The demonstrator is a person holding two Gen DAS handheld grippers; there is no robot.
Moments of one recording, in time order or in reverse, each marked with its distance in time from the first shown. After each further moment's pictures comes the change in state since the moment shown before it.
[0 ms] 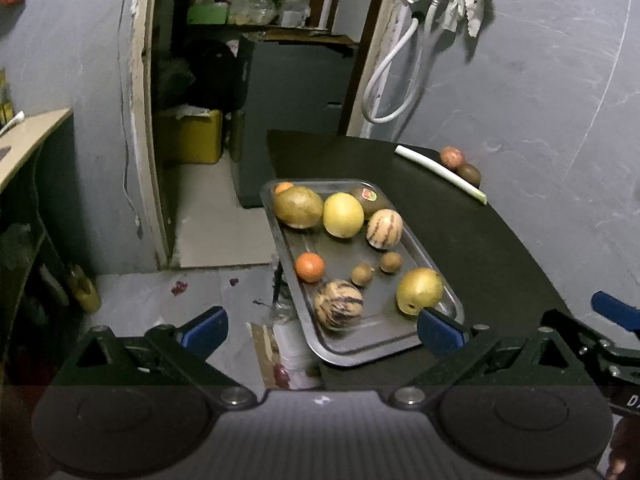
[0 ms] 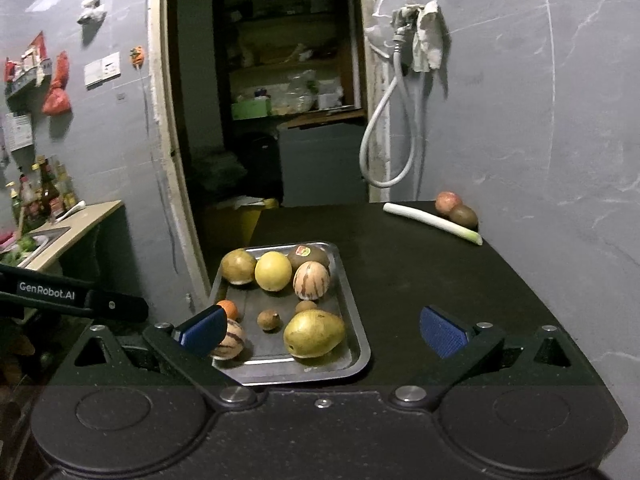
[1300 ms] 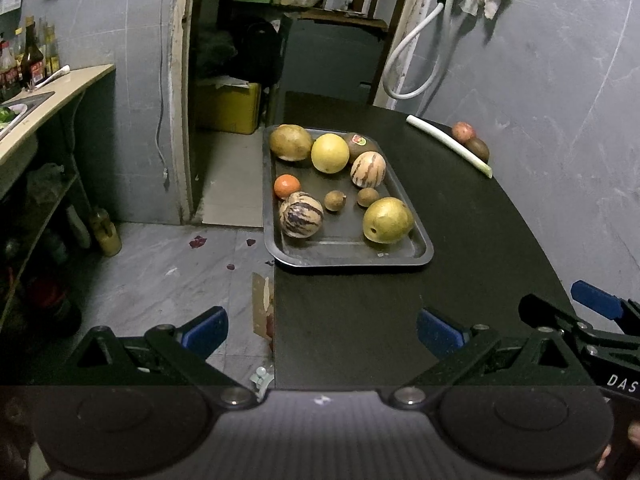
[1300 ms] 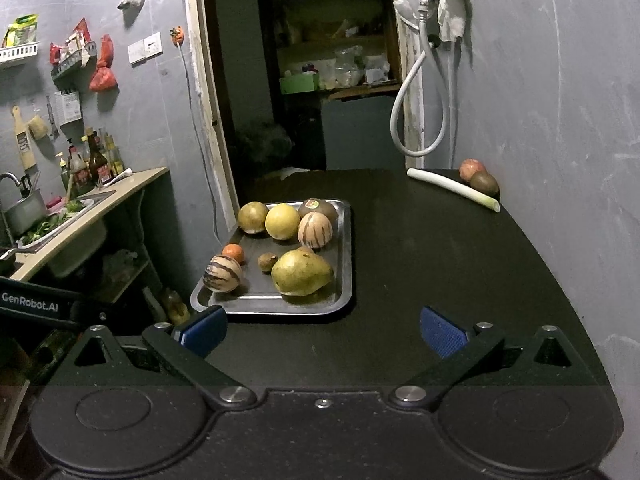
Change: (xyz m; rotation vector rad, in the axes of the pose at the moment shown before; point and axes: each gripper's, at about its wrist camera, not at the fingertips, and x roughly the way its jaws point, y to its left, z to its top) left arm -0.025 -0.073 -0.074 -0.111 0.035 0.116; right arm -0.021 -0.073 -0.034 -0.040 0.077 0.170
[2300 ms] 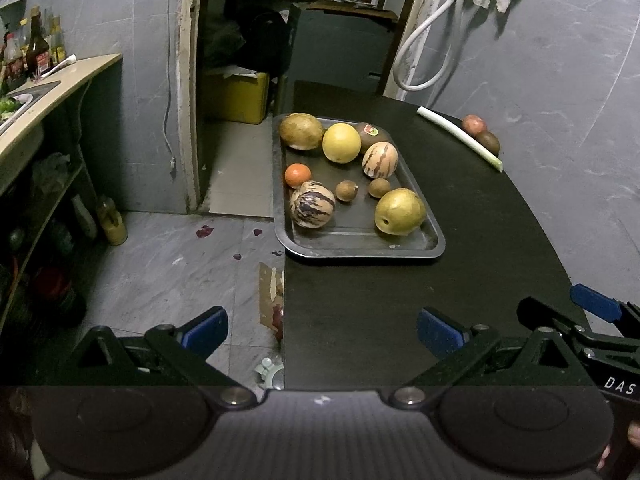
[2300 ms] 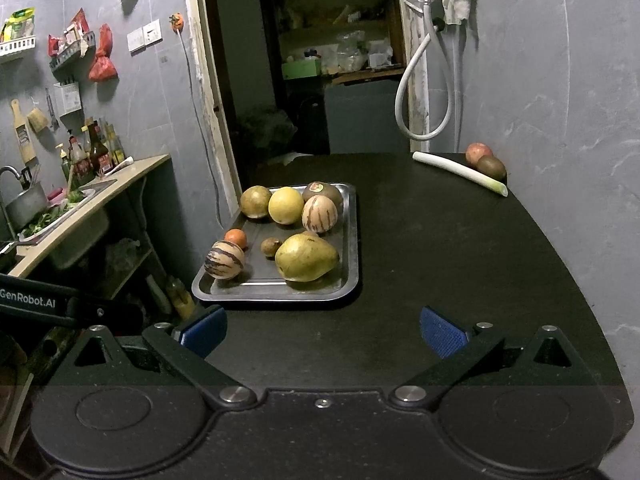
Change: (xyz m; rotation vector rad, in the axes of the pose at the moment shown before) left arm 0.006 0.007 0.000 -0.017 0.030 0.018; right arm 0.014 0.006 -0.004 0.003 0.043 0.007
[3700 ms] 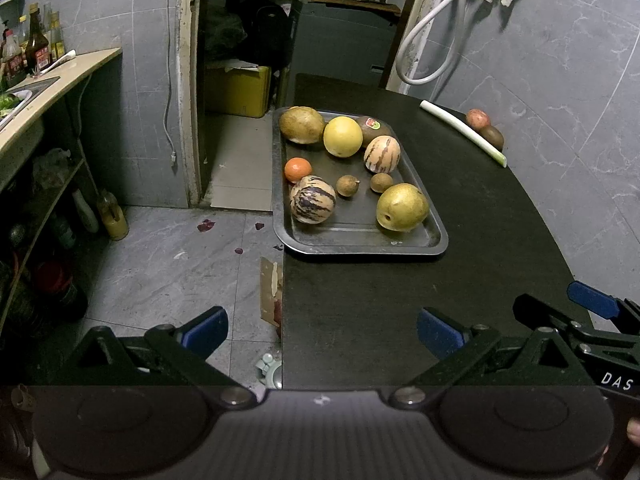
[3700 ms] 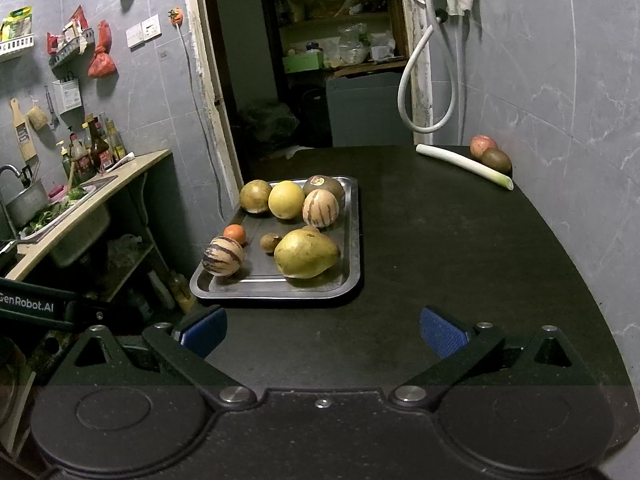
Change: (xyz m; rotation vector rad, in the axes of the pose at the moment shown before) left arm 0.006 0.000 0.002 -0.002 0.020 0.006; right arm 0.004 0.001 0.002 0.005 0.012 0.002
